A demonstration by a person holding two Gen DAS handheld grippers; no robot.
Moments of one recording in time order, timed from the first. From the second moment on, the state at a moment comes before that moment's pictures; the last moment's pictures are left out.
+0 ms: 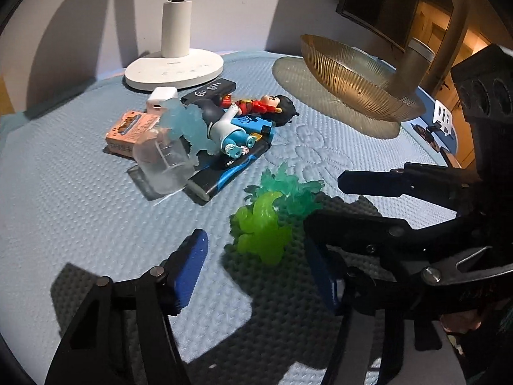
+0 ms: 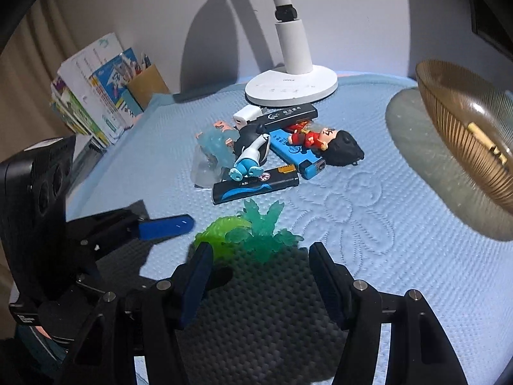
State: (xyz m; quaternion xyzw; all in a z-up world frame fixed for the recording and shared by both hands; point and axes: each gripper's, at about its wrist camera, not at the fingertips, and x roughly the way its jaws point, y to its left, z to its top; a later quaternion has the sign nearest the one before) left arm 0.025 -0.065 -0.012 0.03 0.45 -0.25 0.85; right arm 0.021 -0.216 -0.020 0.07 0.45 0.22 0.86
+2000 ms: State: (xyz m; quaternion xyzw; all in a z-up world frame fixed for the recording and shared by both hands) left arm -0.008 -0.038 -0.013 0.01 0.45 -0.19 0.87; right arm -0.018 -0.245 -0.036 0.02 0.45 0.17 0.87
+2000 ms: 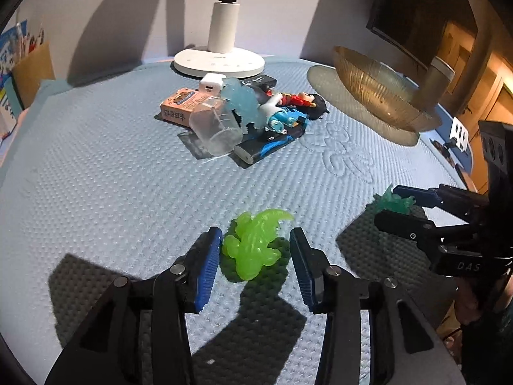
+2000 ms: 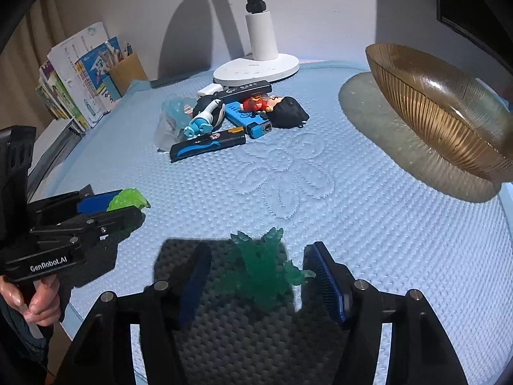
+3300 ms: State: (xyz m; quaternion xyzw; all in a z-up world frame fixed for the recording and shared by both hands) left arm 0.136 -0.276 0.060 0.00 0.40 -0.29 0.87; right arm 0.066 -0.464 0.022 0.13 0.42 -0.10 0.89
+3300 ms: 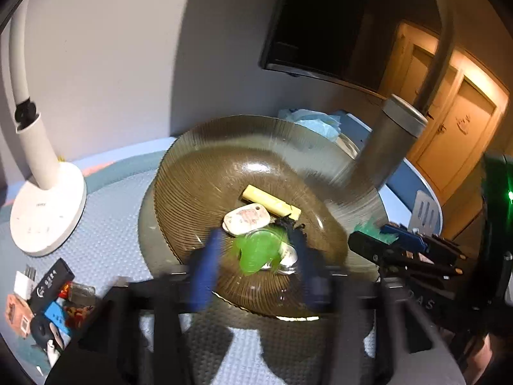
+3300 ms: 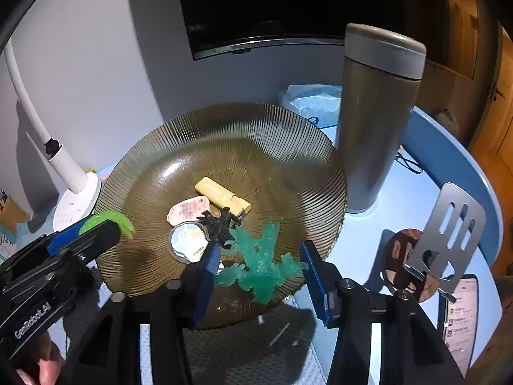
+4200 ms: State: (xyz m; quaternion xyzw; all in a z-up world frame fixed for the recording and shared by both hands) left arm 0.018 0.048 0.008 -0.08 0.40 -0.05 0.91; right arm 0.014 -0.234 -0.009 0.07 0.39 0.15 0.91
